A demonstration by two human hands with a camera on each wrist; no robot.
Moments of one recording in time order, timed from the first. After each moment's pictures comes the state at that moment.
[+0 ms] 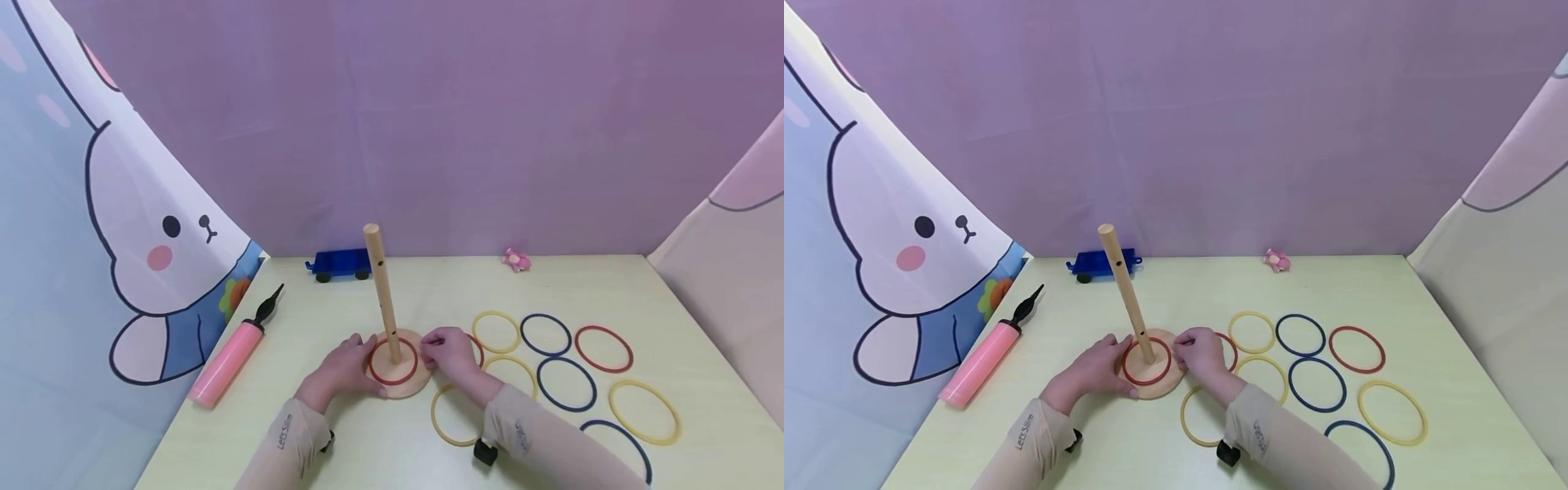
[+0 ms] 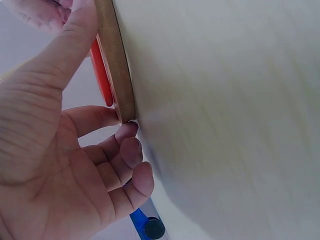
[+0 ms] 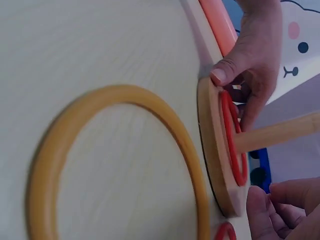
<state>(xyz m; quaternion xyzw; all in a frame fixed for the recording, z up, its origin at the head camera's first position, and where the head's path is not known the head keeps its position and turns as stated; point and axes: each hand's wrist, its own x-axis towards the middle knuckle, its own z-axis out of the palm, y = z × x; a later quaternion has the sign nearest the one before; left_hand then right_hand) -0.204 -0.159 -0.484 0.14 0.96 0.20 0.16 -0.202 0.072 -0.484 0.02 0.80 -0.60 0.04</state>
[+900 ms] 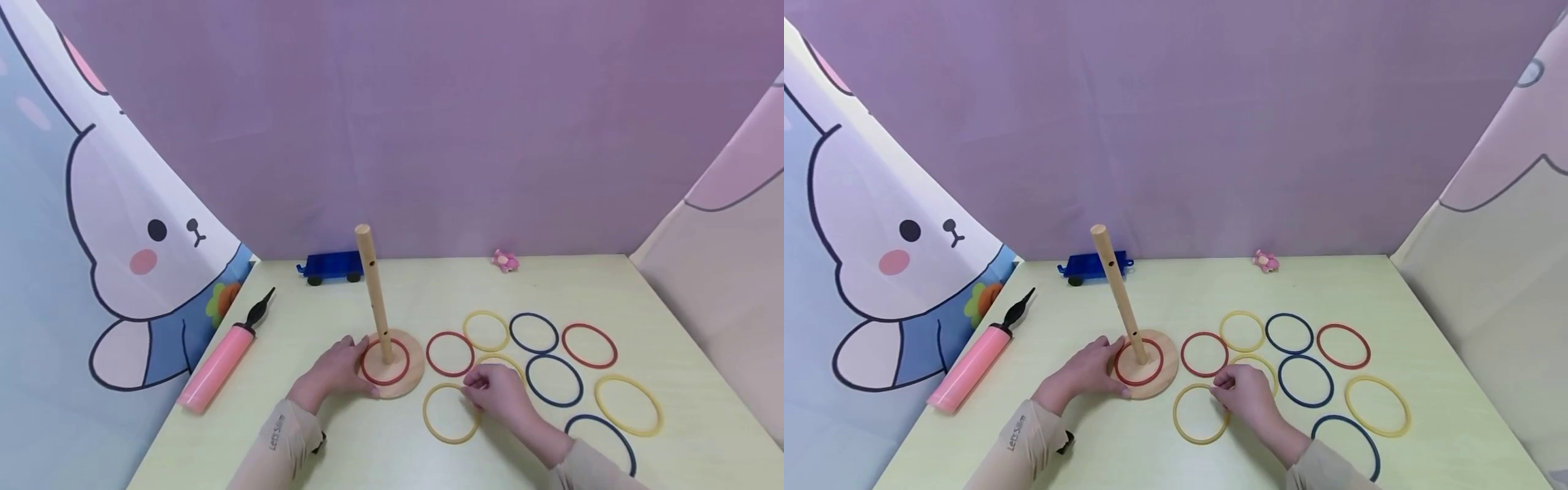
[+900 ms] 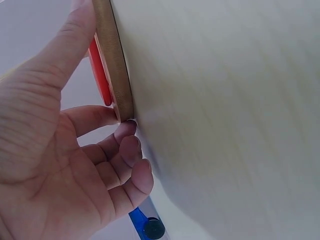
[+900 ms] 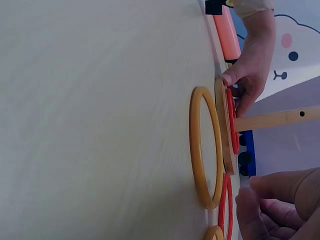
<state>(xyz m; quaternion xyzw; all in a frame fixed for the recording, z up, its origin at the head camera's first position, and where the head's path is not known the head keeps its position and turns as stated) -0.204 -0.159 -0.484 0.12 0.95 0.22 0.18 -0.126 0.151 -0.475 -0.03 0.89 -0.45 0.01</state>
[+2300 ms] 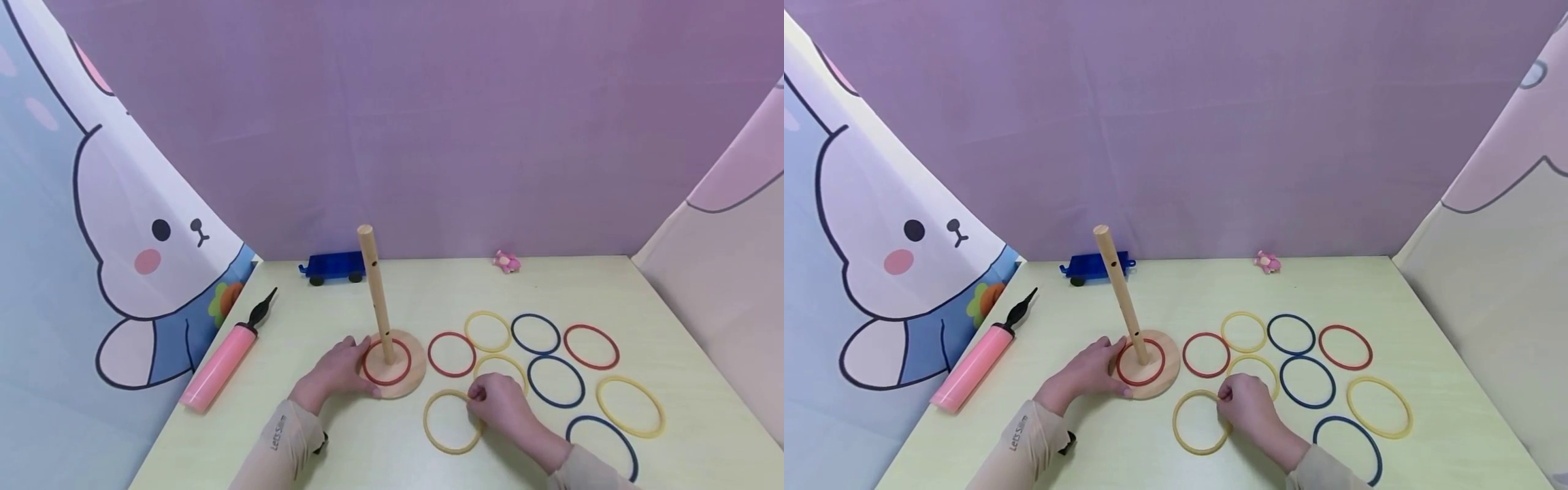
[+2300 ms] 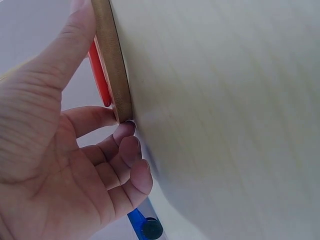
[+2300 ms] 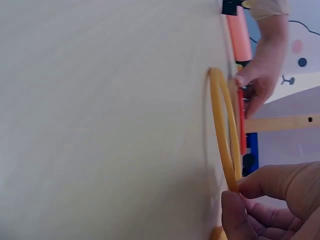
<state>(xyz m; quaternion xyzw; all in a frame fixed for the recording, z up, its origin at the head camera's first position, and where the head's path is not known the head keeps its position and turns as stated) -0.204 -0.162 -0.488 0.13 0.95 0.22 0.17 -0.121 0.151 -0.486 -0.06 0.94 -0.34 0.03</state>
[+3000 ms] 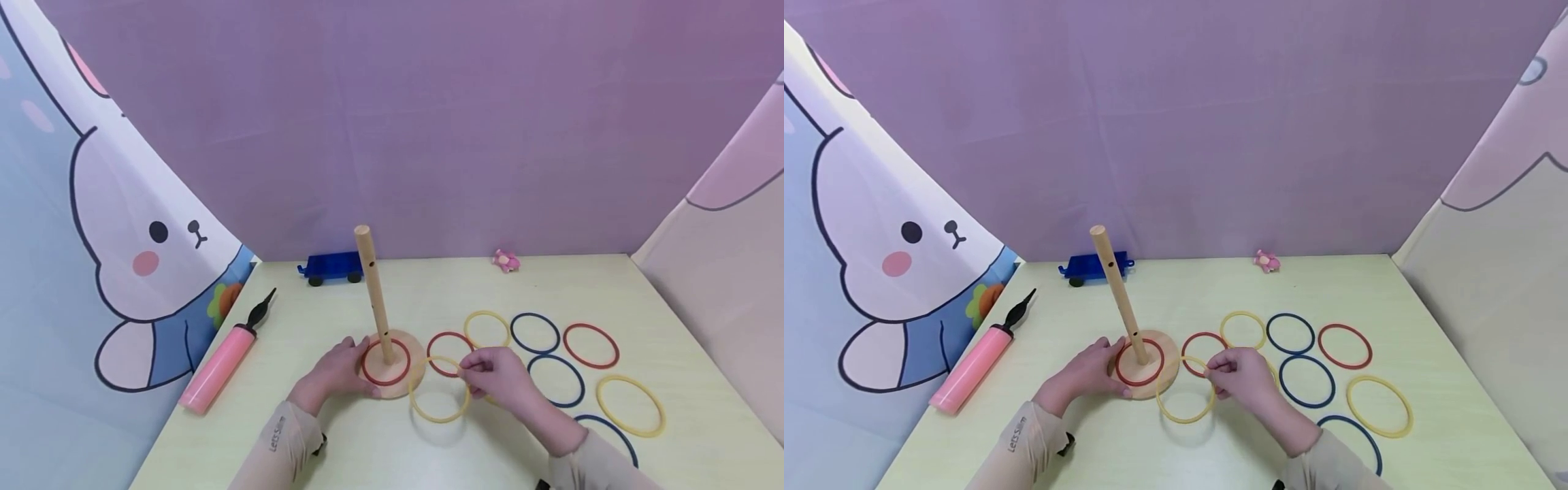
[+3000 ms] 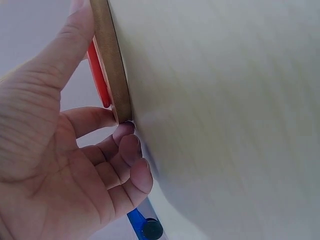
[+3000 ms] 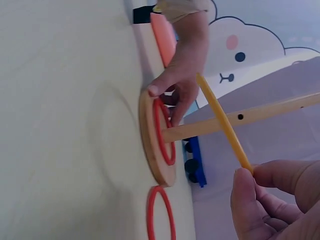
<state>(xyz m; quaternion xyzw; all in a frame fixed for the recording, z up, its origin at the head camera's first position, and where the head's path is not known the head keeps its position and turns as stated) -0.204 -0.160 -0.487 0.13 0.95 0.21 0.16 -0.134 0.156 -0.439 -0.05 0.79 -0.60 0.10</state>
